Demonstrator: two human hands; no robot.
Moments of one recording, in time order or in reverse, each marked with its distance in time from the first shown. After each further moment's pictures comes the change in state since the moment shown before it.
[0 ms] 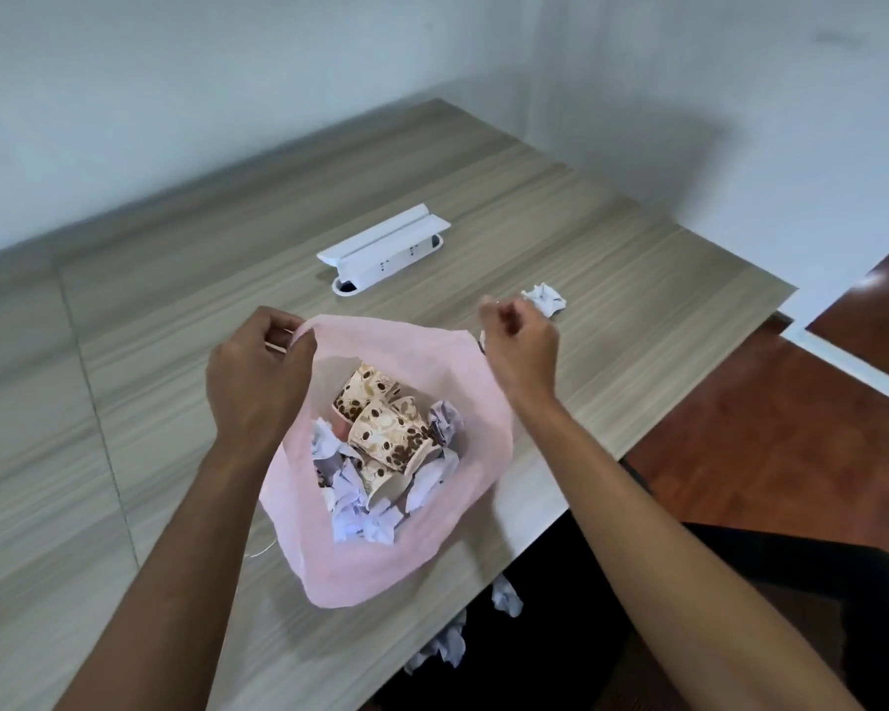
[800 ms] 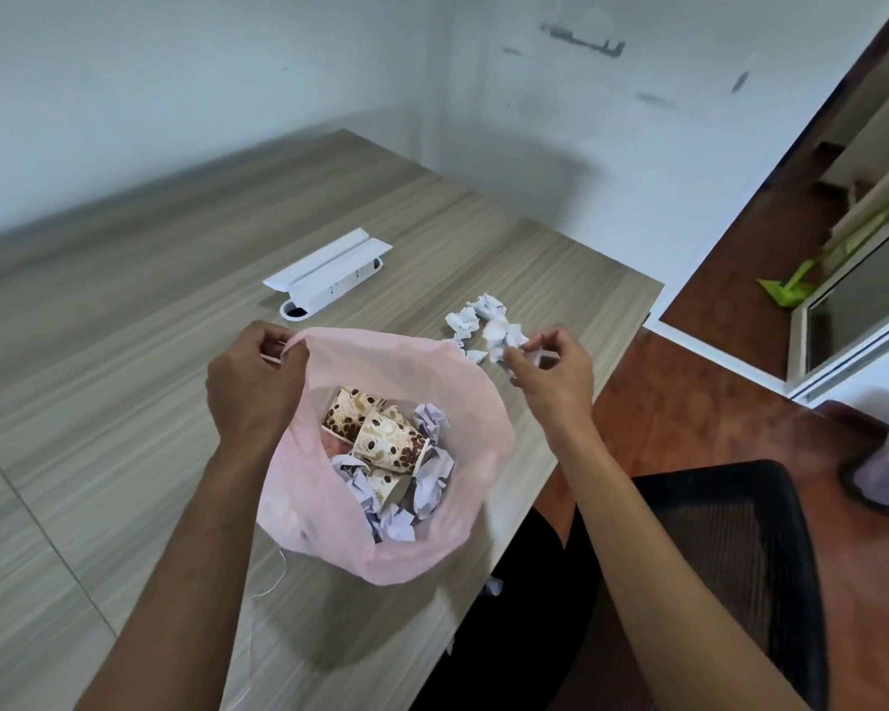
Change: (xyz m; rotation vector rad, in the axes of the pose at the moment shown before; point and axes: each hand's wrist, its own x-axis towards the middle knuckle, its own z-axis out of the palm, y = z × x) left_hand 0.040 -0.044 -0.021 -0.190 -0.151 0.000; right_hand -0.075 -0.043 -0.033 0.000 0.186 0.148
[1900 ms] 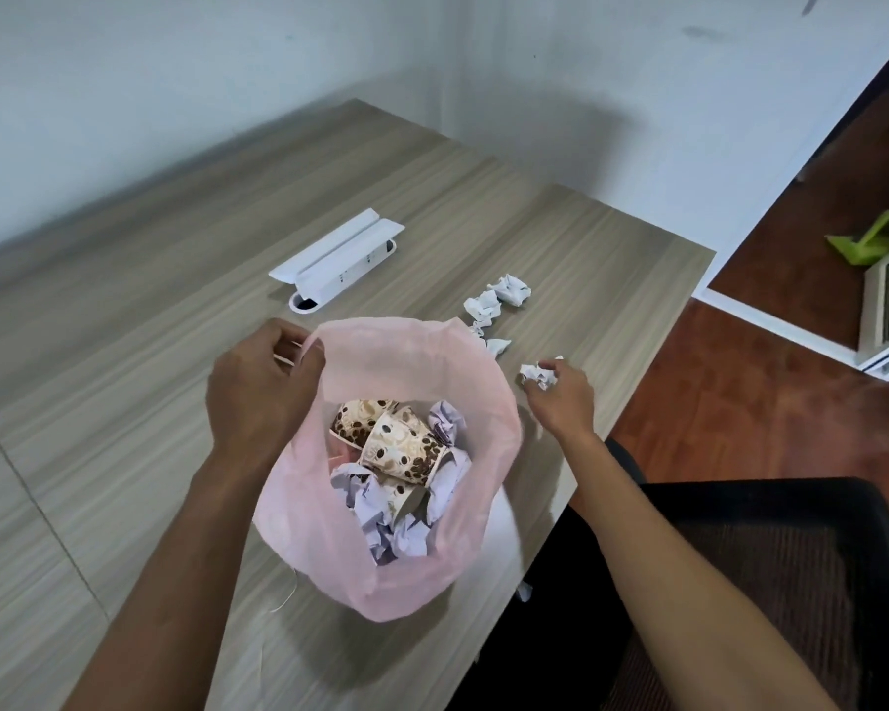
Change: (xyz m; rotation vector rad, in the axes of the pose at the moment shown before) left_hand 0.008 0.010 0.018 0.214 -0.098 0.125; right_hand 0.073 0.141 0.031 -0.467 -0.134 0.207
